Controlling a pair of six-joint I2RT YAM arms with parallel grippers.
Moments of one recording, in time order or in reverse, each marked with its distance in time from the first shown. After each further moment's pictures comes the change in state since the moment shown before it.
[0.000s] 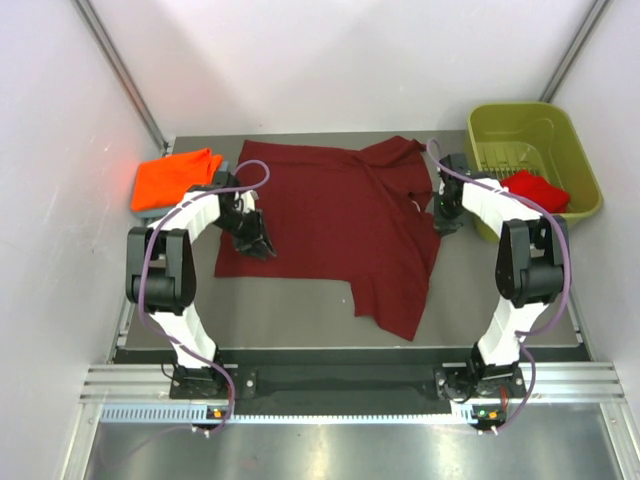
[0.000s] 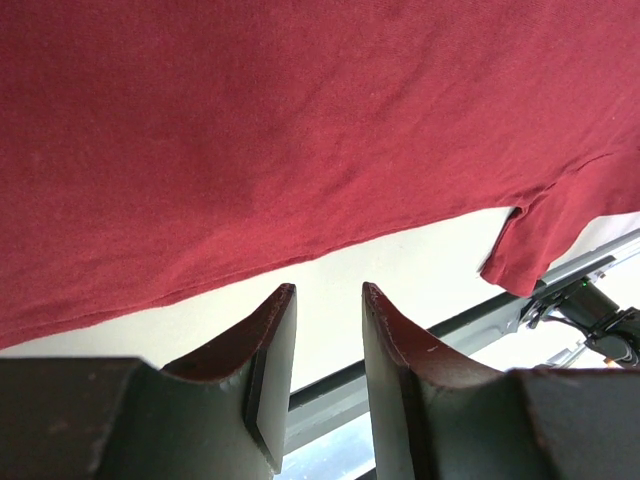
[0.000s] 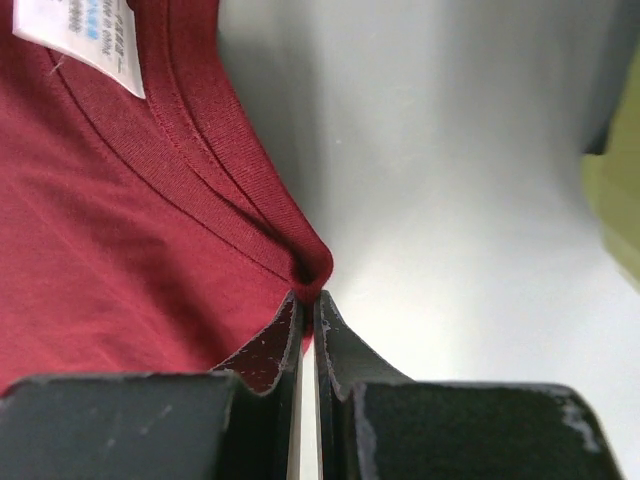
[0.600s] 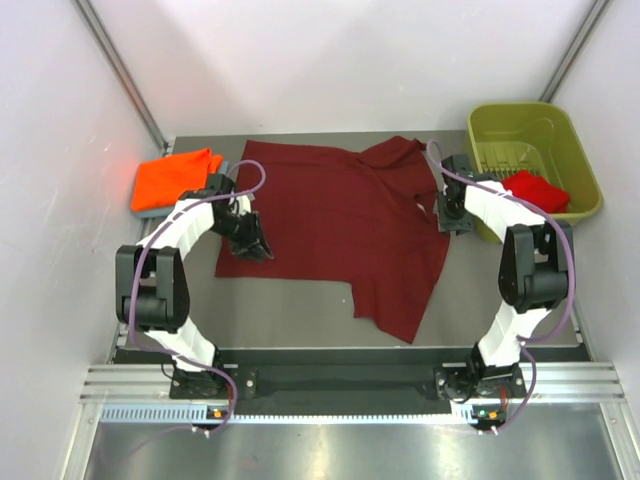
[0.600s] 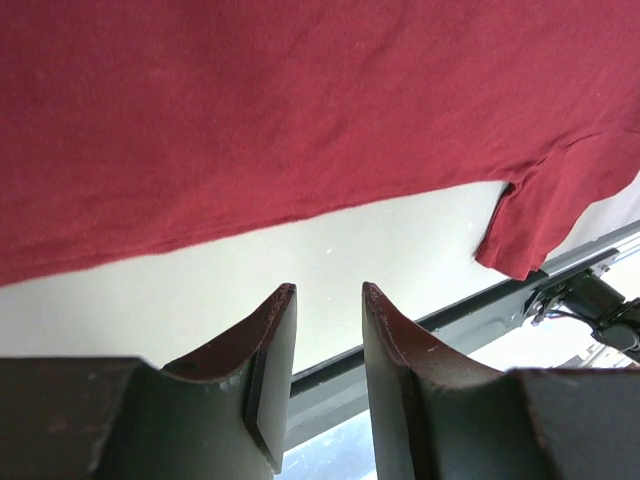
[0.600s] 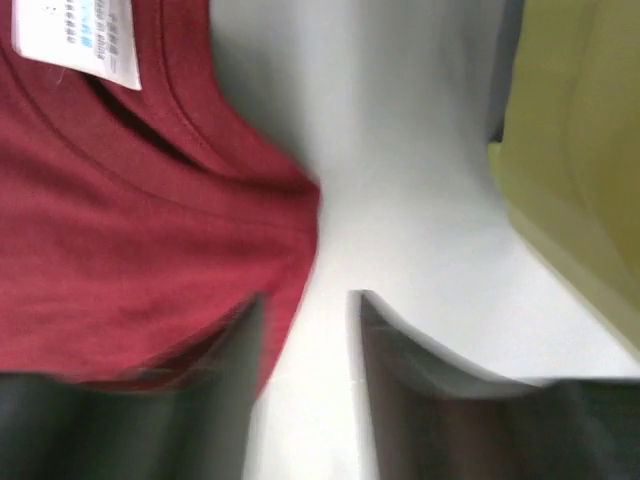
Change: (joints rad) left arm 0.000 -0.135 -0.074 -0.002 -0.007 -0.002; right arm 0.000 -0.048 -0.031 0.007 0.123 -0.064
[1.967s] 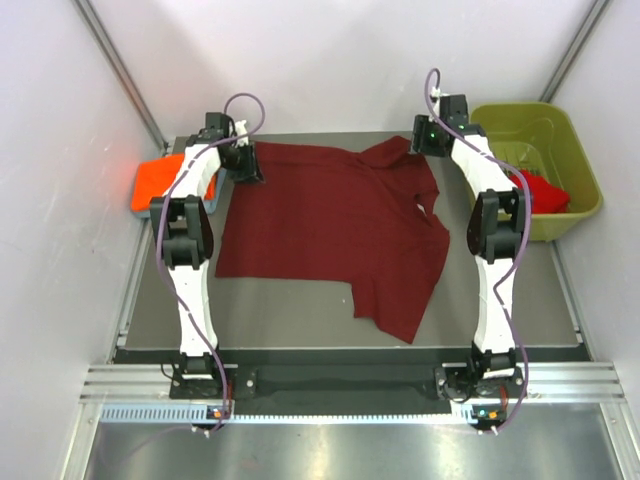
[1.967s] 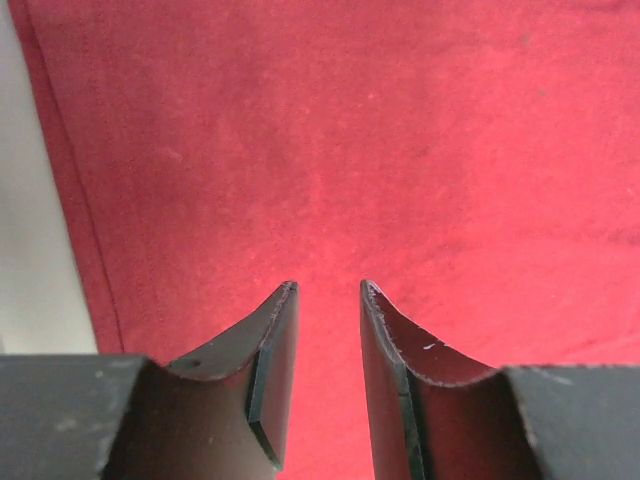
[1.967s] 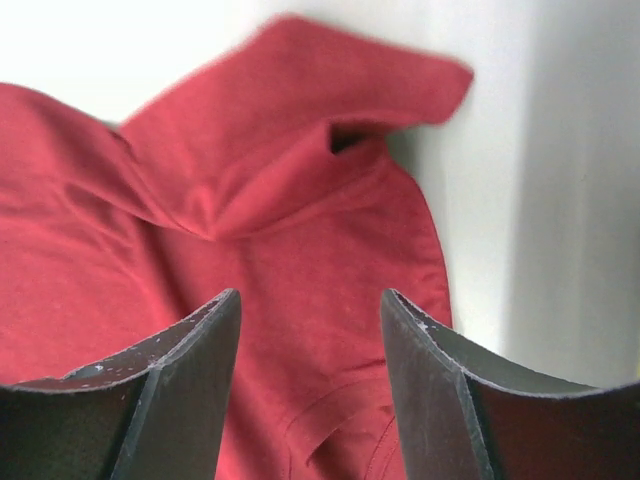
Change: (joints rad) left arm 0.065 0.637 0.907 0.064 -0.116 0.161; right arm -0.035 0.549 0.866 0.172 -0.323 0.045
